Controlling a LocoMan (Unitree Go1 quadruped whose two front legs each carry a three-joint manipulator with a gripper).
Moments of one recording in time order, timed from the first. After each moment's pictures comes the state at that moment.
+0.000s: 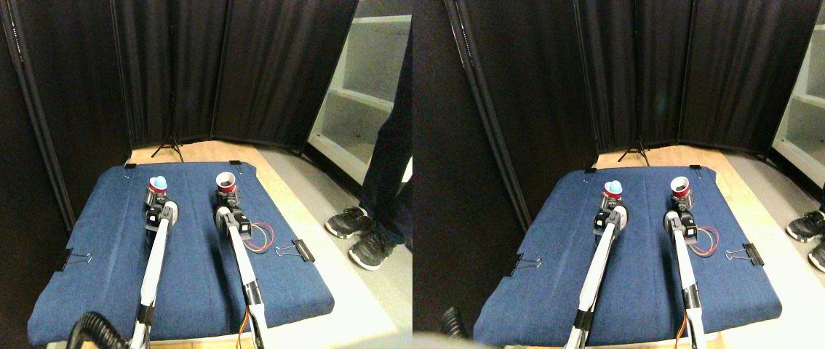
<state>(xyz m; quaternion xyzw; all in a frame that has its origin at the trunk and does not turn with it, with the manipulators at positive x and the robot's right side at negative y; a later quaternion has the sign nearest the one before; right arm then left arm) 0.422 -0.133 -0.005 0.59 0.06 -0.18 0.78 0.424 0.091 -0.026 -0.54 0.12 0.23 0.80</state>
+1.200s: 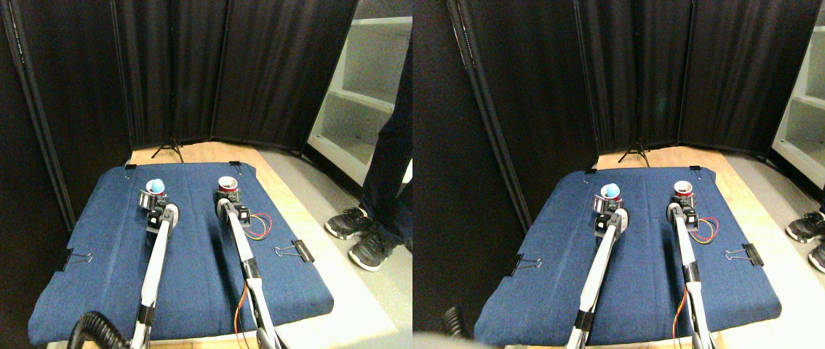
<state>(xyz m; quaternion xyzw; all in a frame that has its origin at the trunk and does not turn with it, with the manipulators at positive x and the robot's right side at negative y) 0.440 -0.144 -0.026 0.64 0.11 -0.24 0.72 0.421 0.099 -0.034 -0.56 0.08 0.28 0.78</state>
